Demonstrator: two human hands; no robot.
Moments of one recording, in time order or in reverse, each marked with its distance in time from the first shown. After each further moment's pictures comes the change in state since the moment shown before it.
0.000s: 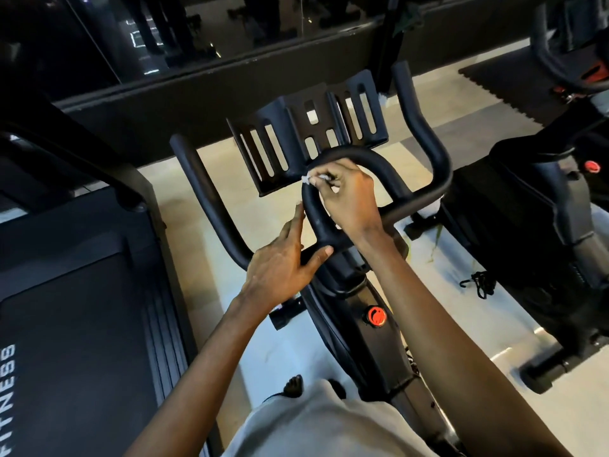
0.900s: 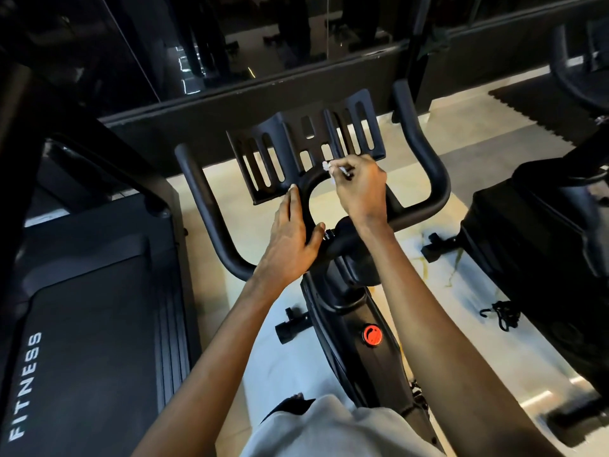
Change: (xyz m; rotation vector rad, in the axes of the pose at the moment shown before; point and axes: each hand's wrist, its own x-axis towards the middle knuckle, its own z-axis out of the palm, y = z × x) left_hand 0.038 0.045 0.003 -0.242 0.129 -0.152; right_hand 0.034 0.034 -0.022 0.020 0.138 0.068
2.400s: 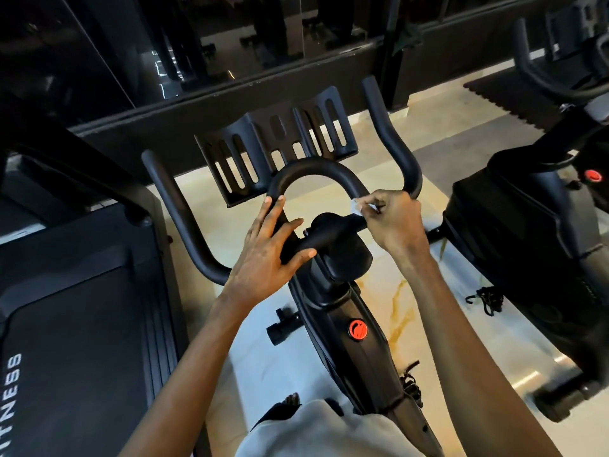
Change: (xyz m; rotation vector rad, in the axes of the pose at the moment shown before) left_hand -0.015 -0.014 0.001 0.177 -0.047 0.249; right_hand -0.051 0.033 -0.095 -0.105 -0.140 0.214
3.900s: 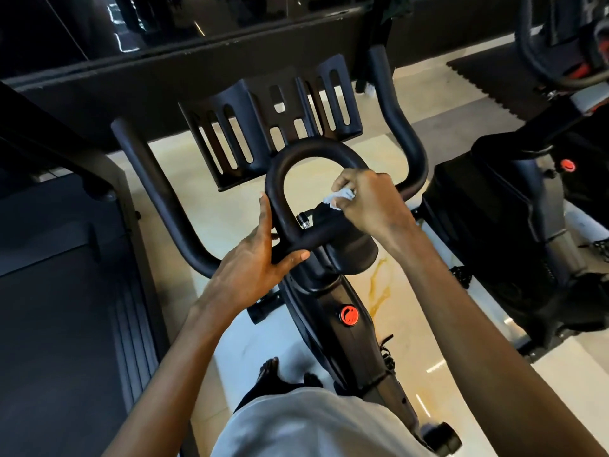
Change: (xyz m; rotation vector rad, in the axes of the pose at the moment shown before) left_hand -0.014 -0.010 -0.014 -0.262 -0.231 -0.191; right_hand 0.017 -0.035 0.027 -0.313 -0.217 -0.086
